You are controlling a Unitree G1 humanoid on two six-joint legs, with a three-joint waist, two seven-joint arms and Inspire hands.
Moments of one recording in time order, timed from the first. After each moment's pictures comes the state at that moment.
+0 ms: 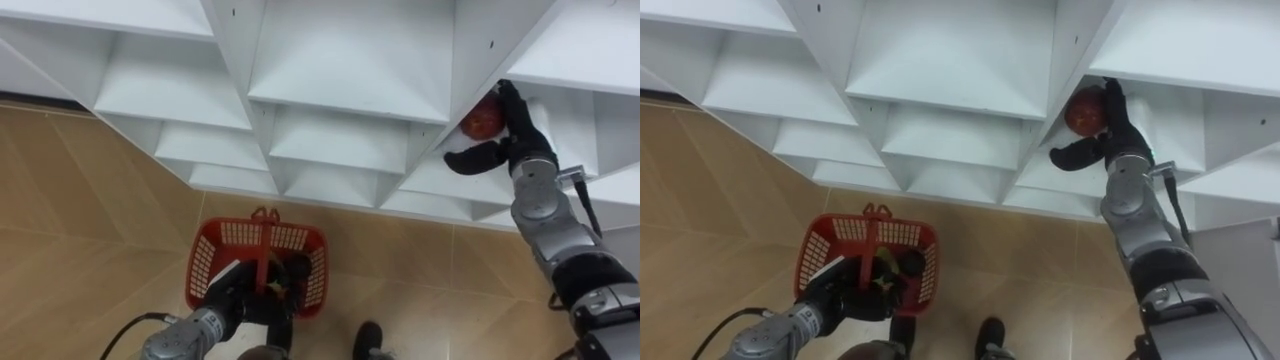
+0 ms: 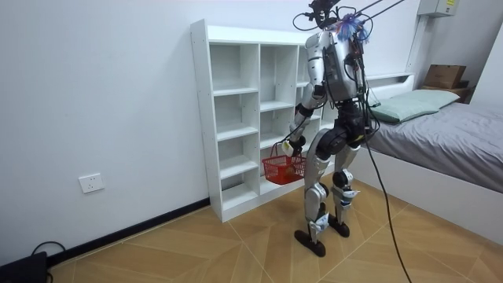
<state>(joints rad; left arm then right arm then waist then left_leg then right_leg) -0.08 0.28 -0.37 0.79 -0.30 -0.11 -0.25 -0.59 -0.40 0.21 1.00 -0.15 -0.15 -0.32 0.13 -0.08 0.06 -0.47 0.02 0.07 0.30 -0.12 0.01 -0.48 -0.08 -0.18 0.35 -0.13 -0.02</state>
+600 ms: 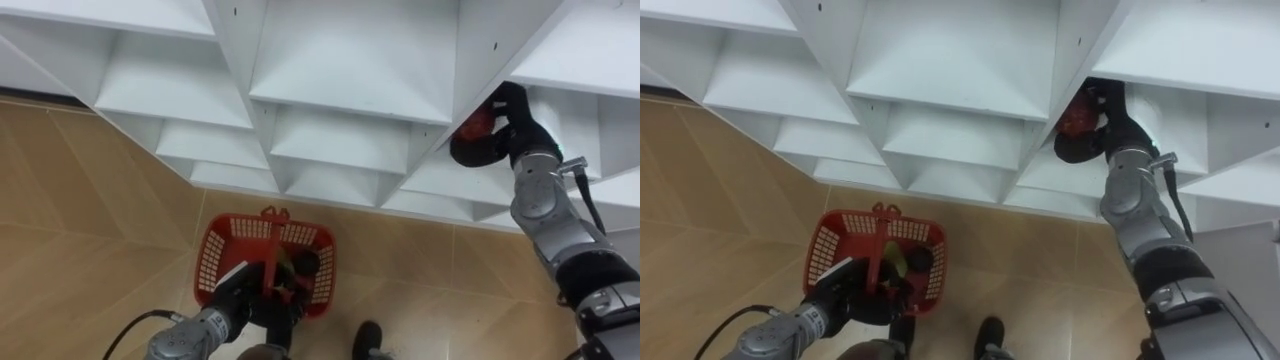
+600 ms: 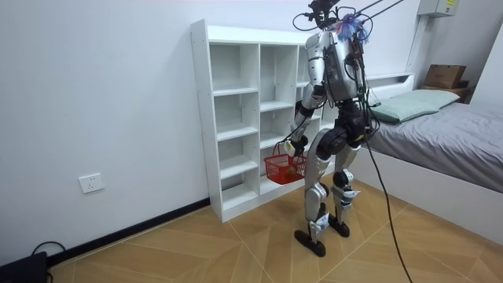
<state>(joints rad) -0.10 0.28 -0.41 0.79 -0.30 -0.11 -0.25 -0.59 -0.42 0.26 0.97 -0.20 -0.14 -0.35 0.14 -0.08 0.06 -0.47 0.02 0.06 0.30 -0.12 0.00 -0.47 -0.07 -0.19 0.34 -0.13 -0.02</state>
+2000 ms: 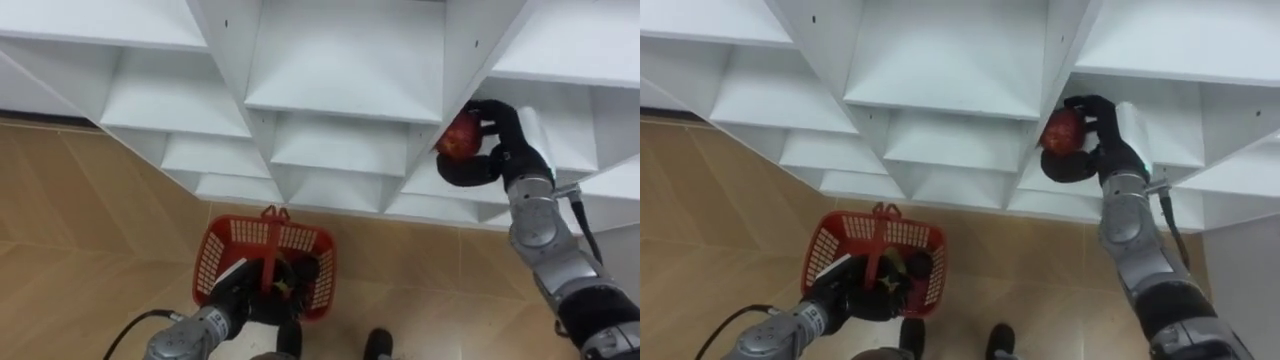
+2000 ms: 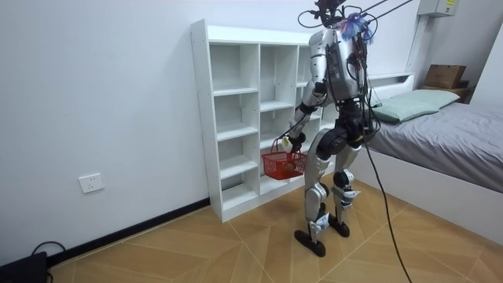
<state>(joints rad) -0.08 0.26 -0.37 0.76 -0.31 -0.13 -0.24 -0.35 -0.41 0.25 0.73 -0.12 -0.20 -0.31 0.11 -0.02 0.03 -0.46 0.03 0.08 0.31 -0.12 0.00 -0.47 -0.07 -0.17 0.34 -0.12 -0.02</state>
